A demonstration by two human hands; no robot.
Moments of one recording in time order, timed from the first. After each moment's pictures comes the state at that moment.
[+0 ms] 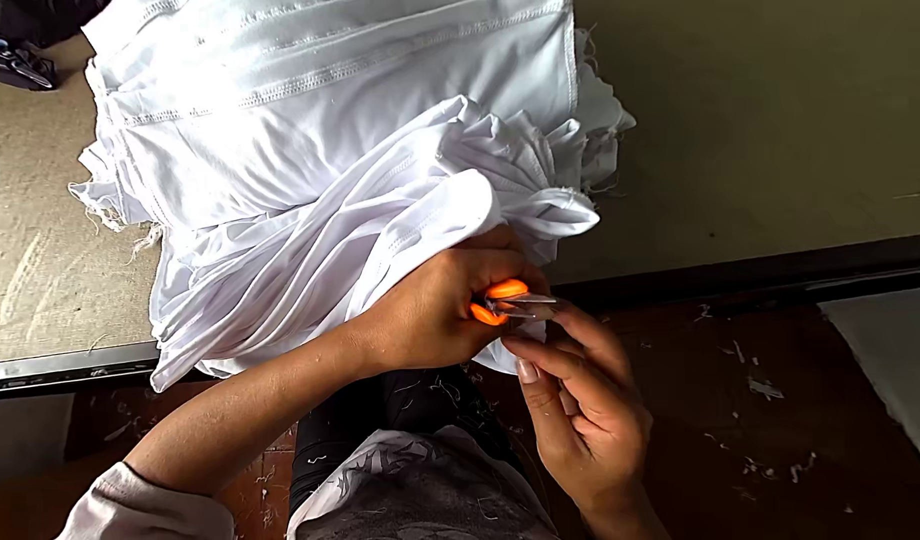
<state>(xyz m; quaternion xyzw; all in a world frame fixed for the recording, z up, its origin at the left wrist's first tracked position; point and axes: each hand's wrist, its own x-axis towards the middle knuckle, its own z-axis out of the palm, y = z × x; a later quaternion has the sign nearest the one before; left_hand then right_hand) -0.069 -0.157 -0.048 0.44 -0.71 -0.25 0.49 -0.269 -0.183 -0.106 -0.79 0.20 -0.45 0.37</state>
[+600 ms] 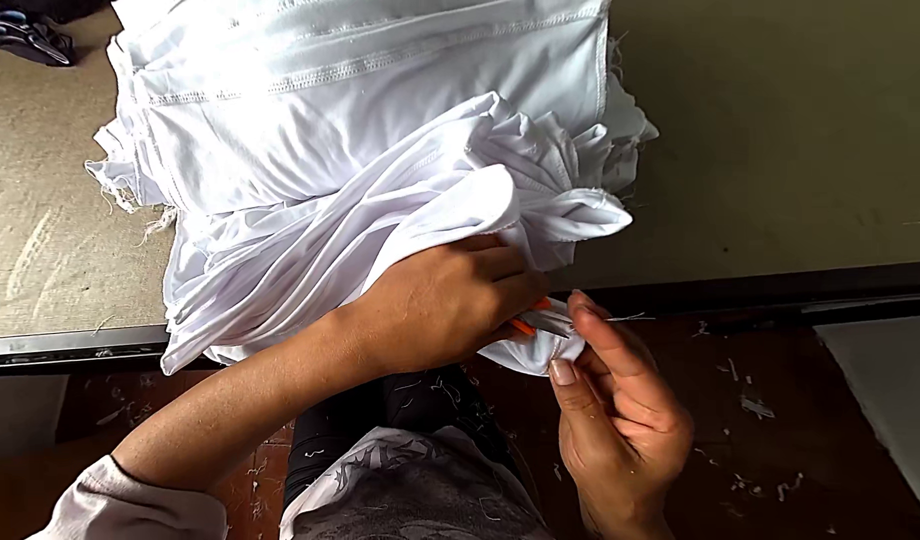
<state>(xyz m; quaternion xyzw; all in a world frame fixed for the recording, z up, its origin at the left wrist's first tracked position) -0.059 -0.148 -0.043 0.49 -0.83 0.01 0.28 -0.270 -0.187 -0.107 -0.70 0.18 -0.49 0.49</state>
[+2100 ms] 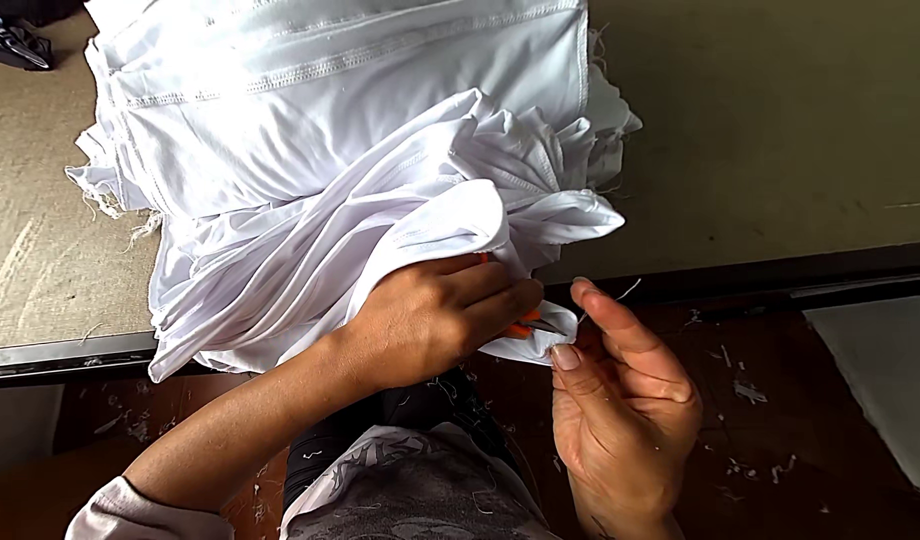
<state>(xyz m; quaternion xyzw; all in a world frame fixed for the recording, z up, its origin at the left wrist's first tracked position) -0.070 -0.138 -0.062 0.48 -0.80 0.09 0.35 -0.266 -0.185 -0.095 -0.58 0.21 -0.51 0.60</state>
